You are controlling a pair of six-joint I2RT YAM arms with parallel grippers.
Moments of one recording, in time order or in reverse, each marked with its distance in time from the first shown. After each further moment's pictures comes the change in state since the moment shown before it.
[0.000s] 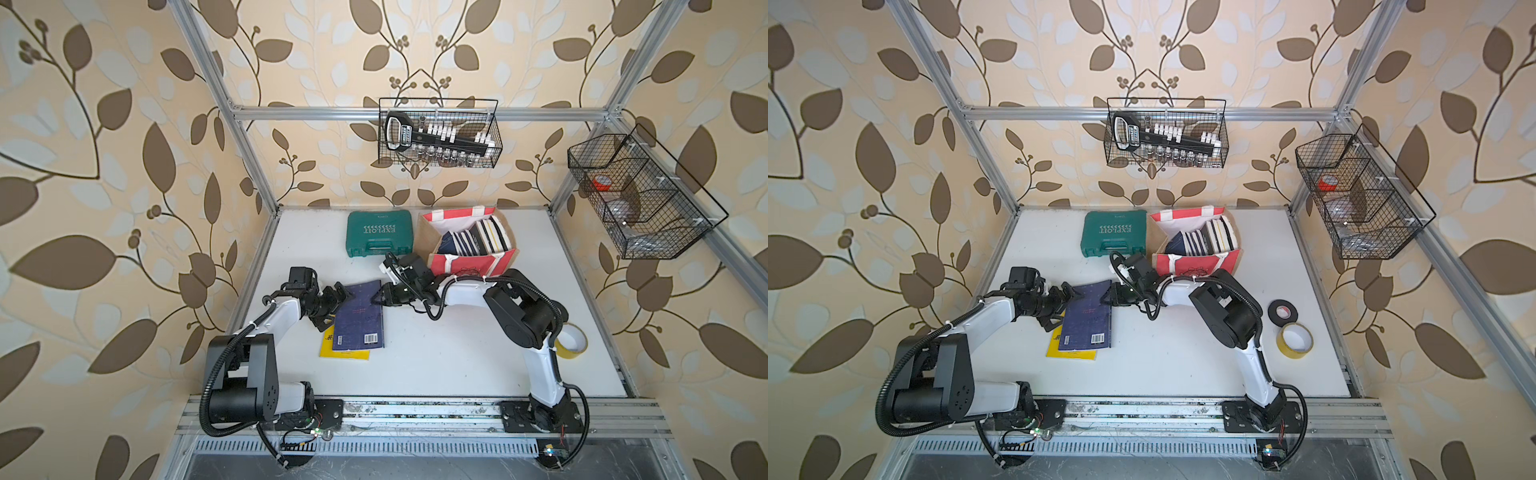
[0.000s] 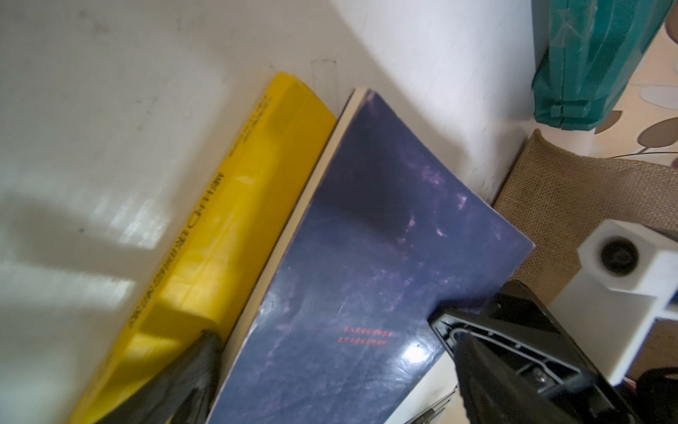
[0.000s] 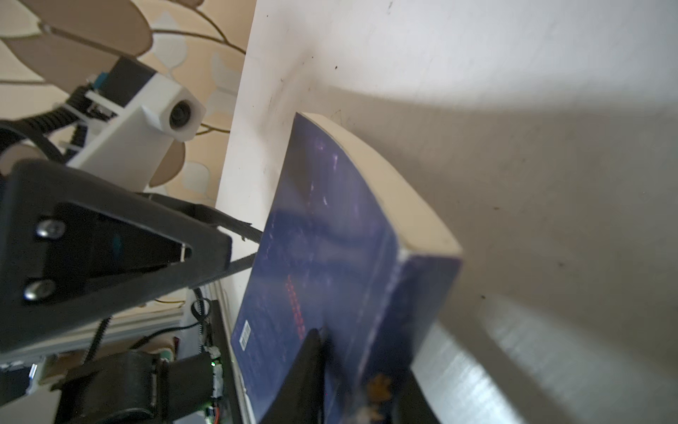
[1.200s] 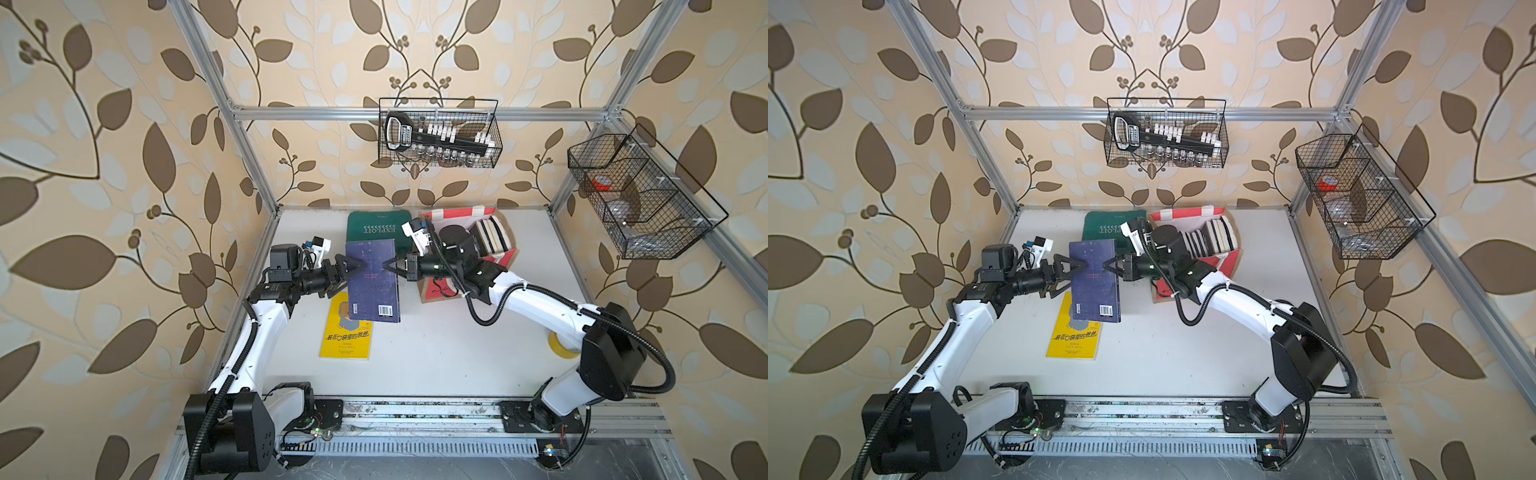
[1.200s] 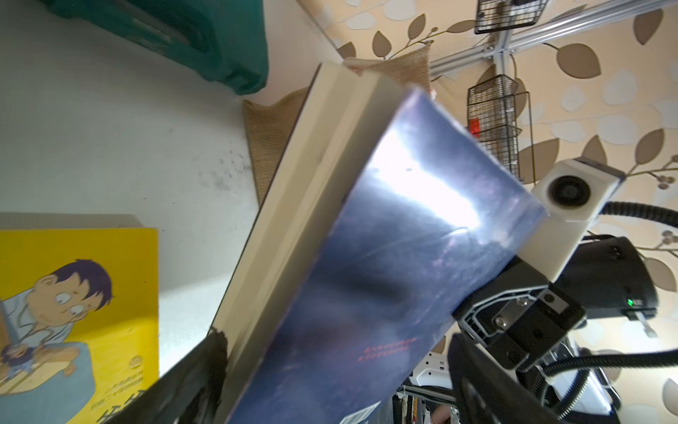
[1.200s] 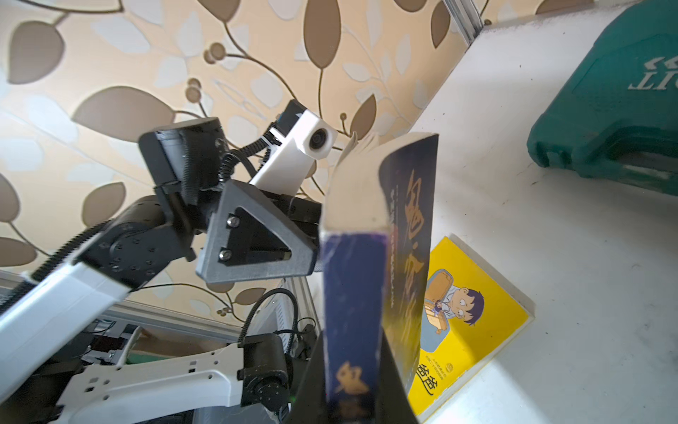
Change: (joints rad) left arm -0.005 -0.237 0.198 0.033 0.468 0.094; right arm -0.060 -0.568 -0.098 -0.031 -0.008 -0.012
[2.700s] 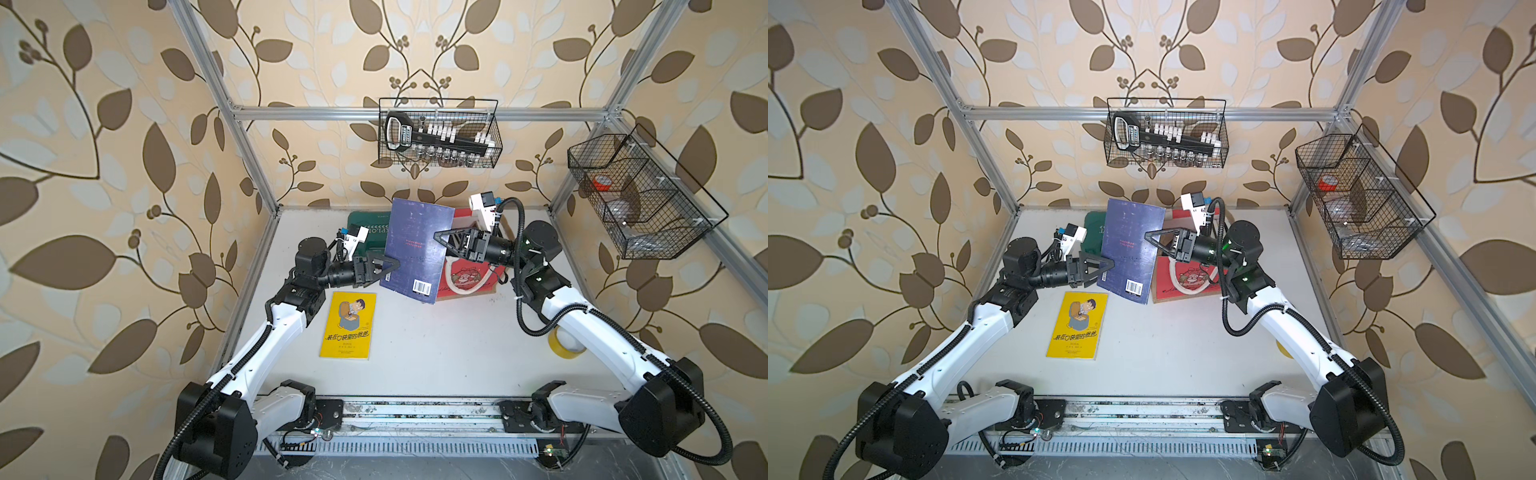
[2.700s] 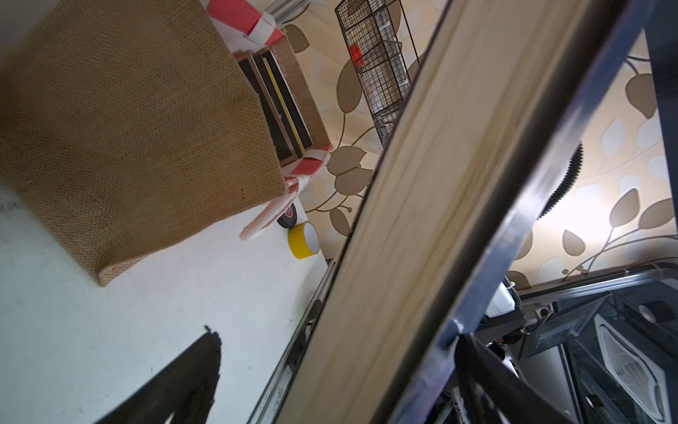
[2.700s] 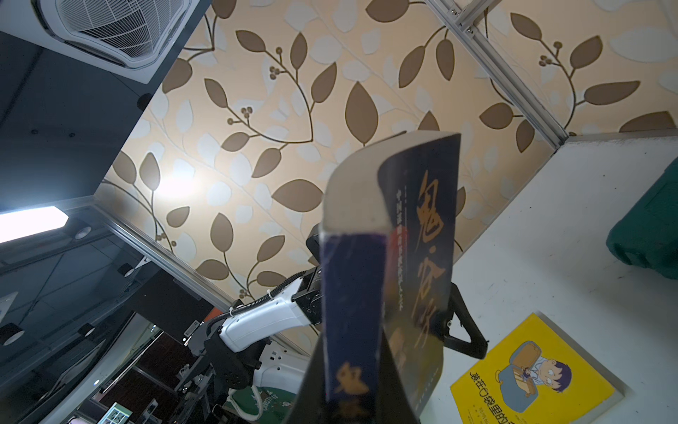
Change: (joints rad) left arm -0.309 -0.001 -0.044 0.549 0.038 -0.291; right arm -0.277 -0.302 -0.186 0.393 -0.290 0.392
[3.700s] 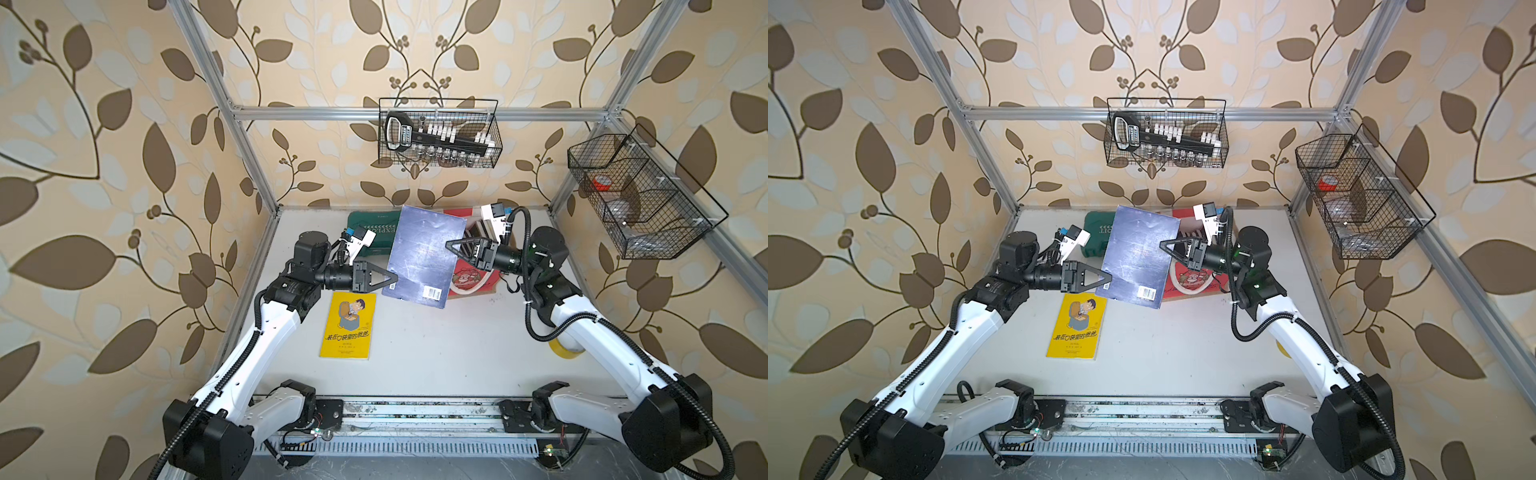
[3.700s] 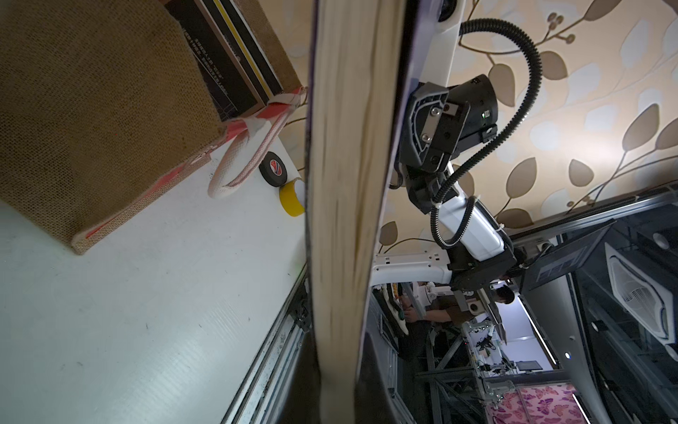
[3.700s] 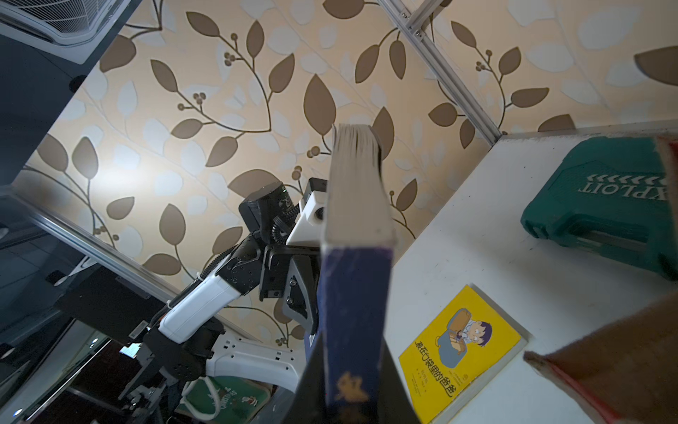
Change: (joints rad) left arm -0.017 -0.039 0.197 -0.528 0.089 0.367; right arm -0.090 -0.072 -0.076 -0.151 -0.070 -0.188
